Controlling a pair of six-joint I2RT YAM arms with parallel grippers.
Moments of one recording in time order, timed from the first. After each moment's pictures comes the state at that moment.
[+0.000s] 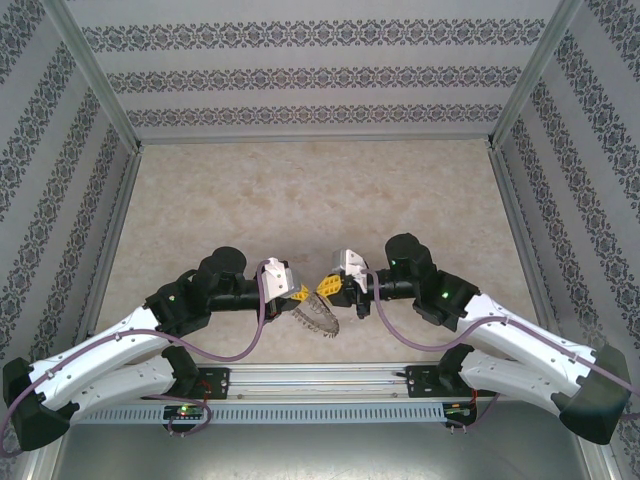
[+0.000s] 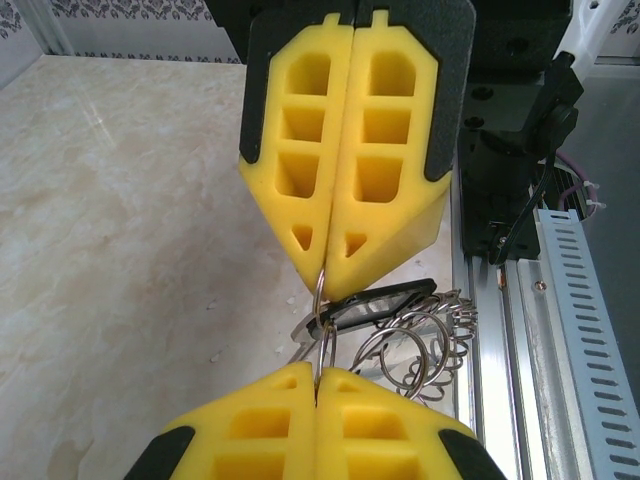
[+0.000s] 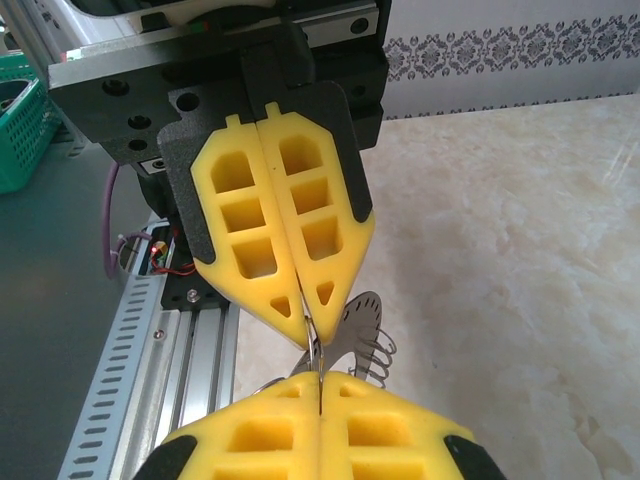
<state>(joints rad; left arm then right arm) -0.86 0.83 0.71 -0.33 0.40 0.25 0.83 0.92 0.68 -0.15 -0.66 -0.16</state>
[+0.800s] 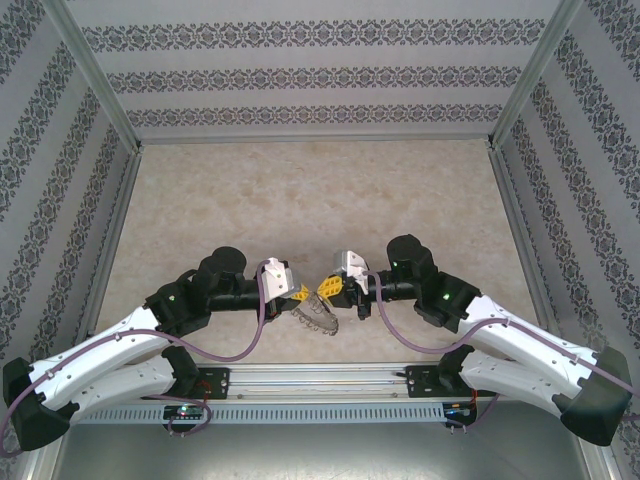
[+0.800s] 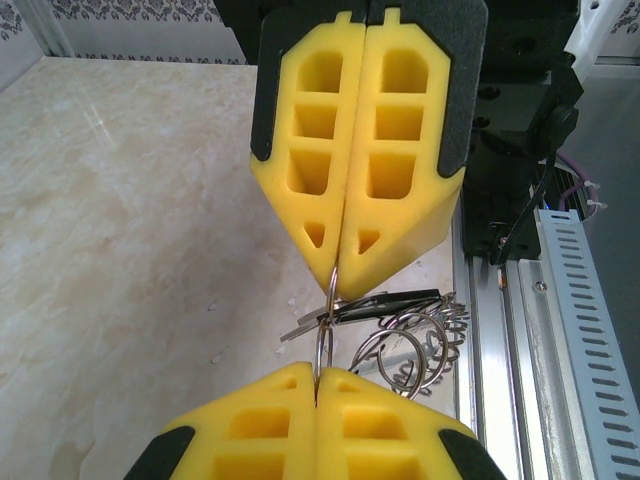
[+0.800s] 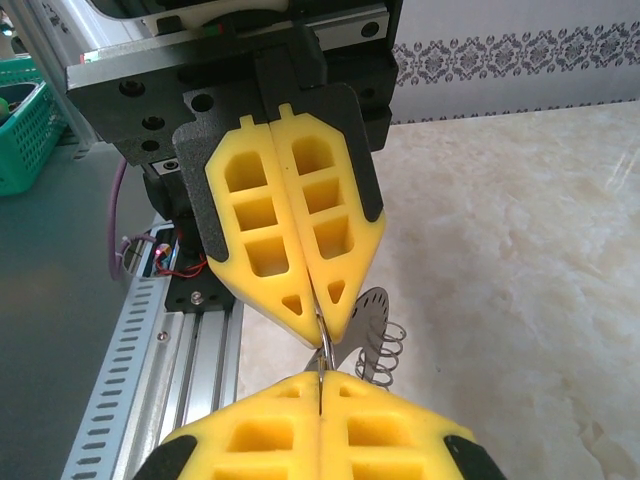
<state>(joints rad) -0.86 0.83 0.71 -0.33 0.40 0.25 0.83 0.91 0.66 -0.13 -0.66 -0.16</state>
